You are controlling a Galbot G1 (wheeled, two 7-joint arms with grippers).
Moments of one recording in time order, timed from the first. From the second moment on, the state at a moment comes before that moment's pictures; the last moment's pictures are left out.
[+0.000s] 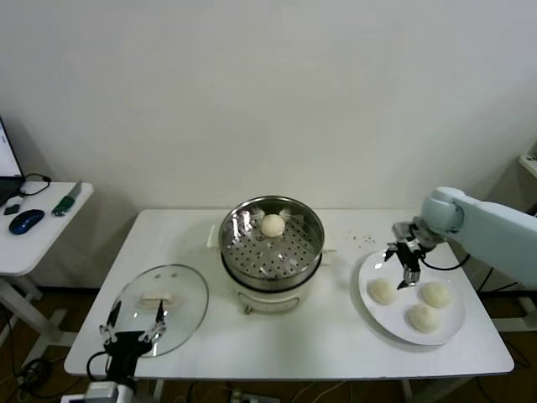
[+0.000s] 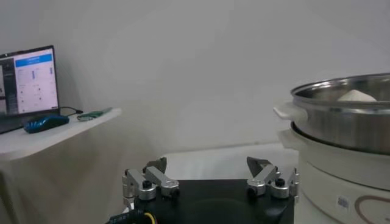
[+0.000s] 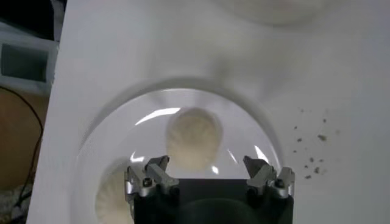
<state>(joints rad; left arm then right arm) 1.73 -1.45 -0.67 -2.08 -0.04 0.01 -0.08 0.25 0.67 -1.18 1.19 0.13 -0.16 -1.09</state>
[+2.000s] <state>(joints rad) 1.76 -1.47 -0.63 -2.10 0.00 0.00 -0.08 0.47 0.82 -1.25 1.10 0.39 -0.20 -1.04</state>
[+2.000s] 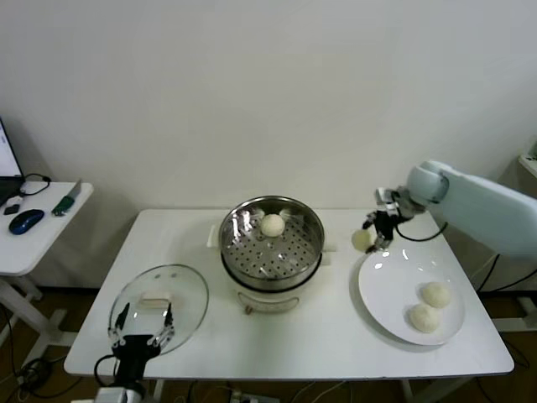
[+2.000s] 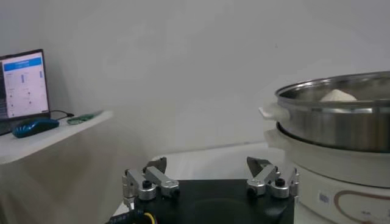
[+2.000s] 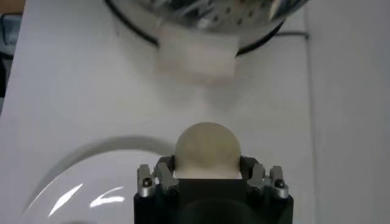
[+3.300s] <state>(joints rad) 1.74 -1.46 -0.56 -2.08 0.04 -0.01 -0.08 0.59 1.40 -1.54 1.00 0.84 -0.34 -0.88</state>
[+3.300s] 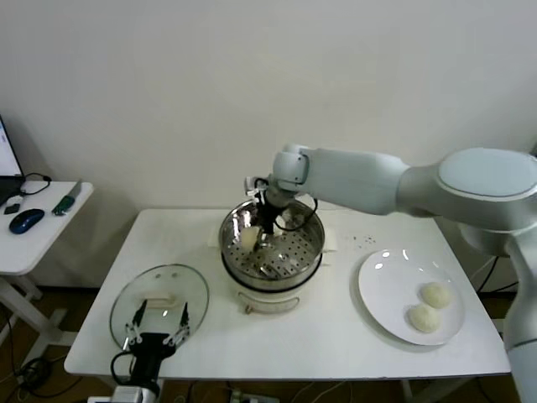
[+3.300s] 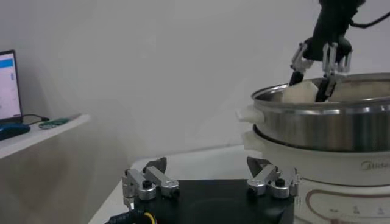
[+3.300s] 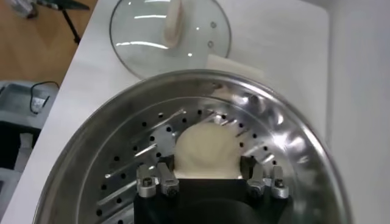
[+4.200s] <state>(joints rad) 1.74 -1.45 -0.57 -2.07 0.03 -0.01 -0.09 0.69 1.30 -1.53 1.02 0.72 -0.27 -1.02</state>
